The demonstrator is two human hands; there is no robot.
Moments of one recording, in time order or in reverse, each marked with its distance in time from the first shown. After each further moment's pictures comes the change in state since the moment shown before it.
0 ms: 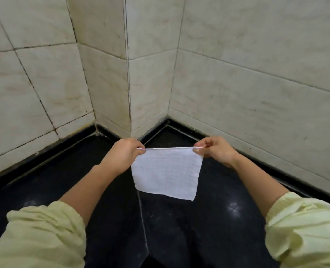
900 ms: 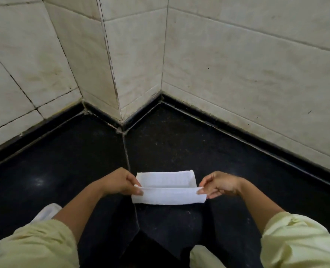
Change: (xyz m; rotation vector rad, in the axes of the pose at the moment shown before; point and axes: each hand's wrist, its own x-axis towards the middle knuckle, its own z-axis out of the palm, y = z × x) left_hand -0.055 -0.013 0.089 -0.462 -0.687 -0.484; right_hand -0.057 0.139 -0.002 0.076 -0.527 0.593
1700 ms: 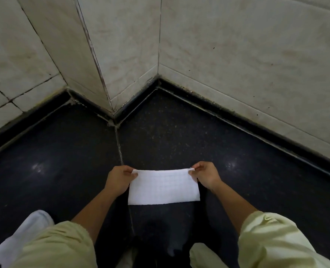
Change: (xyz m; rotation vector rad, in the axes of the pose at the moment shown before) left_hand 0.092 -0.042 0.028 -0.189 0.449 -0.098; right_hand 0.091 0.007 0.019 0.044 0.643 -0.097
